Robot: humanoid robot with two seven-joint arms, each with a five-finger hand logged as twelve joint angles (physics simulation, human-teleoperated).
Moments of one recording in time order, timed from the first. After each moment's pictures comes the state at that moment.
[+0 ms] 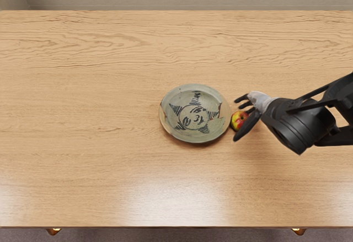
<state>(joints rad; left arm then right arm) -0.05 0.00 0.01 -0.11 0.08 0.05 0.06 1.81 -0.32 -0.91 1.67 0.53 -0.61 0.01</state>
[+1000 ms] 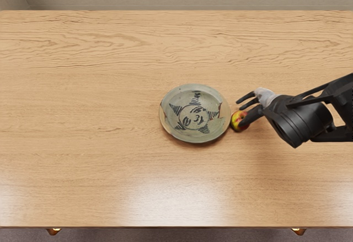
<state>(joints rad) -0.05 0.00 0.01 -0.11 0.08 0.05 0.06 1.75 -0.32 -0.89 1.57 0.58 -0.61 0.02</state>
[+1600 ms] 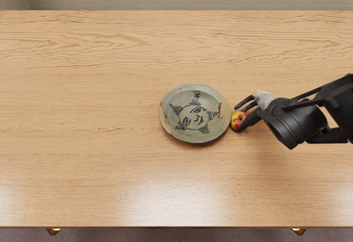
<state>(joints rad) -0.05 0.00 0.01 -0.11 0.08 0.05 0.06 1.71 -0.29 -0.89 1.53 0.57 -0.61 0.00</state>
